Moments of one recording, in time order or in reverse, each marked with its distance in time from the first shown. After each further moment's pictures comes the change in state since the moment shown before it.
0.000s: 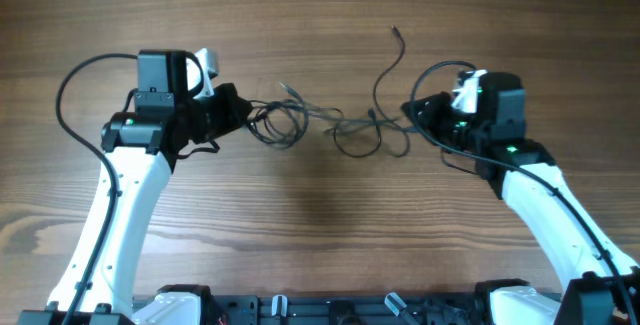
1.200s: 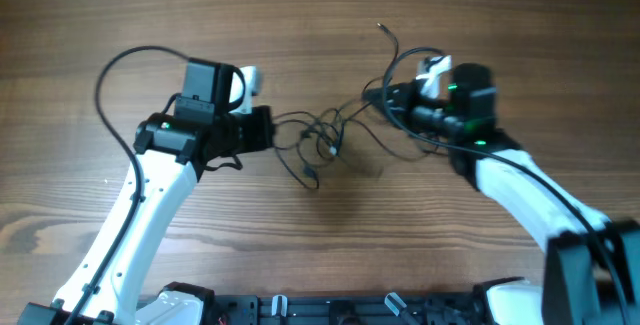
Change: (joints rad) left arm -0.193 -0.006 -0.001 -0.106 -0.148 0.058; right arm 0.114 0.137 -0.003 0.431 -0.221 0.237
